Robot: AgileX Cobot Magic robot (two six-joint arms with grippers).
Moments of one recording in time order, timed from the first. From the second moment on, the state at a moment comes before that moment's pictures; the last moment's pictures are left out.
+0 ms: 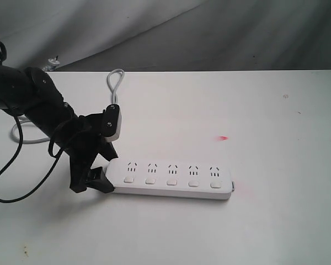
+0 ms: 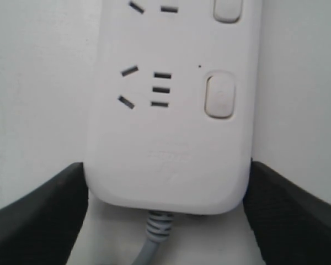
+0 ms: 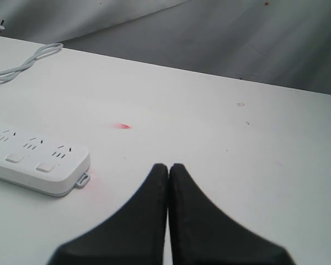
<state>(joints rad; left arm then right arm) -0.15 2.04 -1.20 -0.62 0.83 1.69 0.14 0.01 0.00 0.14 0.34 -0.23</state>
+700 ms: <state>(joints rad) -0.15 2.04 -1.20 -0.62 0.83 1.69 0.14 0.01 -0.03 0.14 0.39 -0.23</state>
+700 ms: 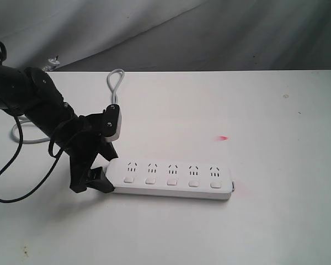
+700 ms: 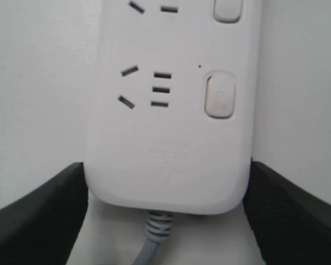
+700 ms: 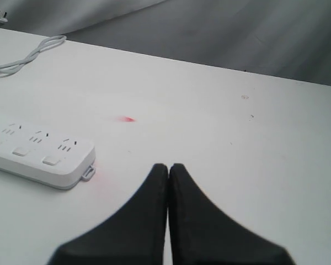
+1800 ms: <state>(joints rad) -0.15 2.04 -1.20 -0.62 0.83 1.69 0.33 0.86 -0.85 0.33 0.89 -0.41</state>
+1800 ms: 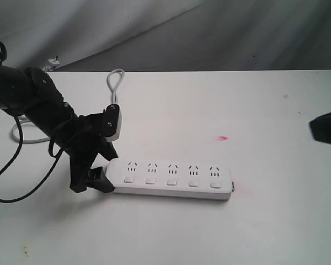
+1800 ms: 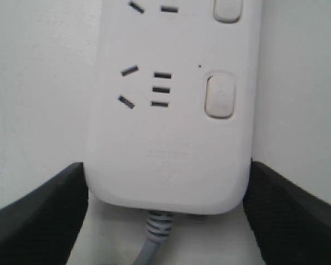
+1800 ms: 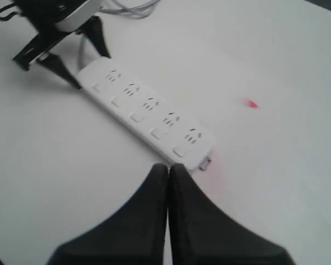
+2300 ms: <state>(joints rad) -0.15 2.04 -1.20 -0.62 0.83 1.69 0.41 1.40 -1.17 0.74 0.95 -1.04</state>
